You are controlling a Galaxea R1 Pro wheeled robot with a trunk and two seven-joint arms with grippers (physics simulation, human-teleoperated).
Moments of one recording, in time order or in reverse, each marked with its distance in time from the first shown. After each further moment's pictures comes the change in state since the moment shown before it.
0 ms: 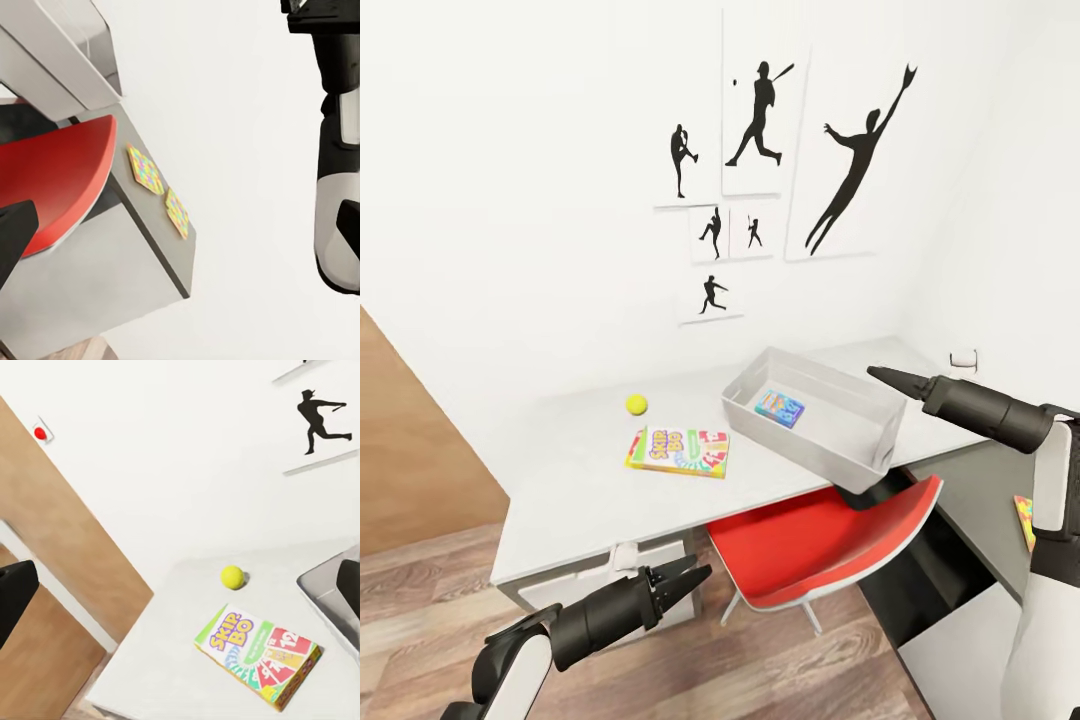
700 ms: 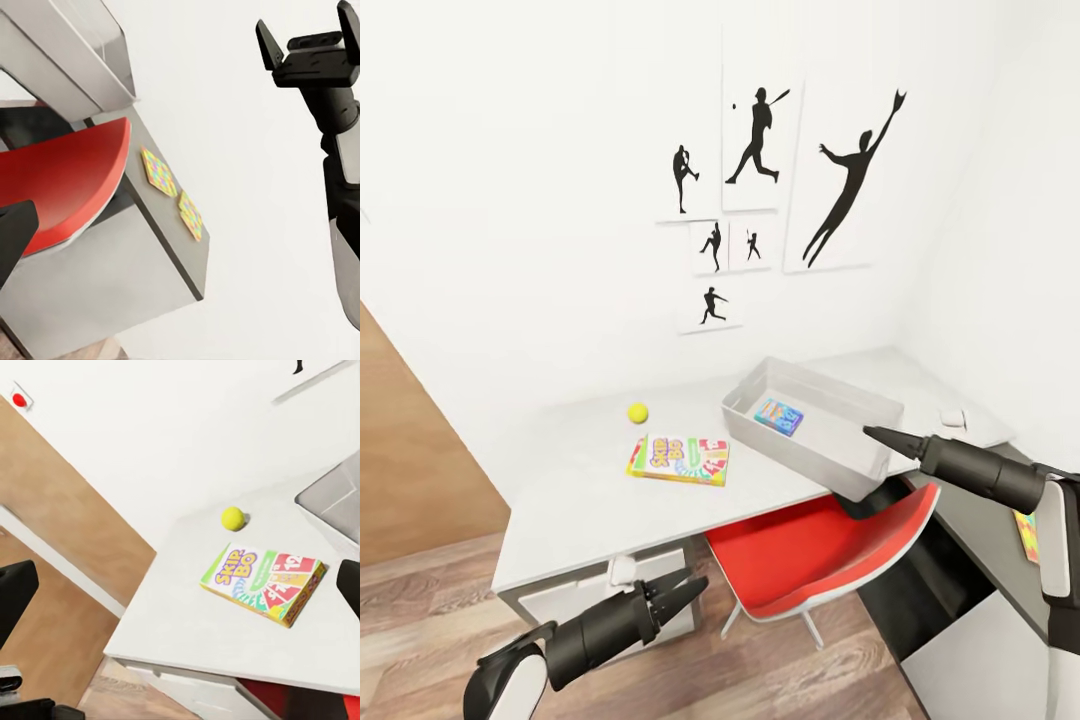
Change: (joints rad) left arm 0.045 0.008 0.001 0.004 -0.002 -0.041 0.030; right arm 0.198 -0.009 -0.009 -0.001 -0.001 0.000 0.025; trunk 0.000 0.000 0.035
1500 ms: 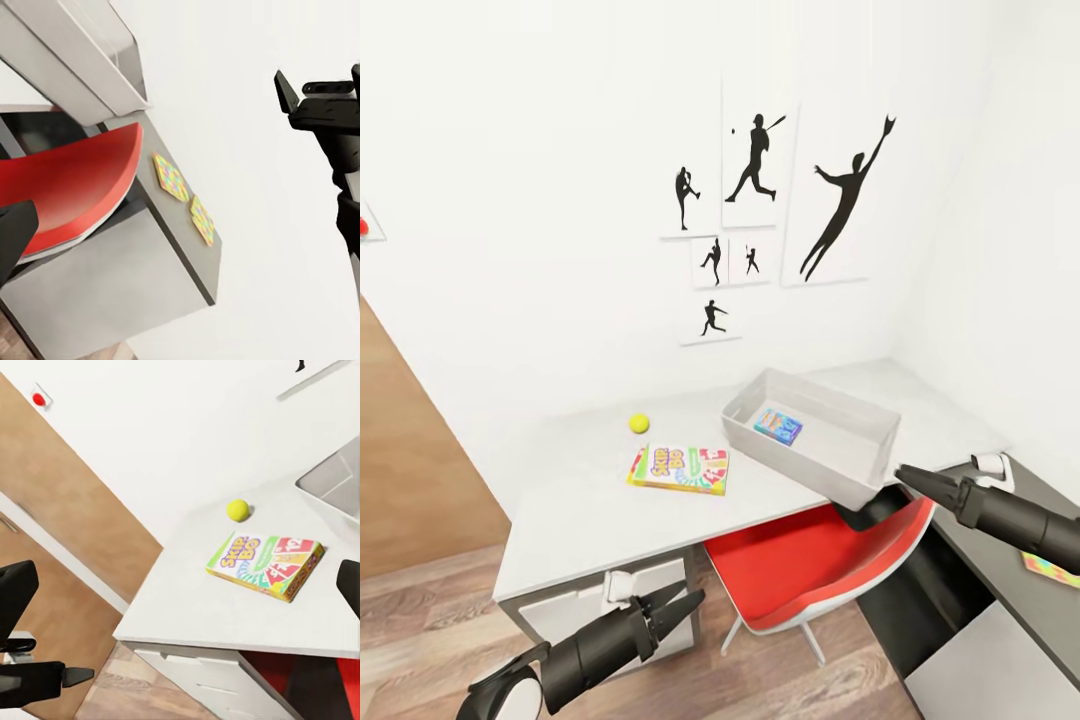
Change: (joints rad) left arm 0.052 0.002 0.001 0.000 0.001 -0.046 0.033; right arm 0.161 -0.037 -0.107 0.000 0.003 -0.086 0.155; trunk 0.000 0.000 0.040
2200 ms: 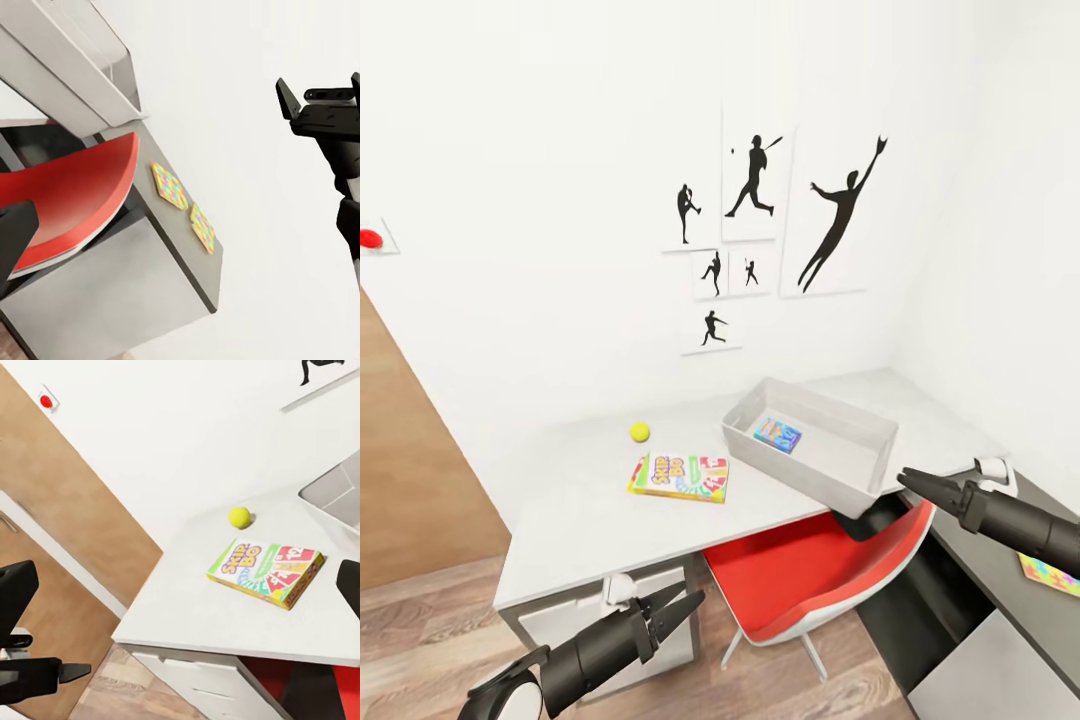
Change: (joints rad) left arm 0.009 -0.005 0.001 0.001 0.000 -0.015 0.004; right arm 0.014 -0.006 -0.005 0.000 0.000 -0.015 0.005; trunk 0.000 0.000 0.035
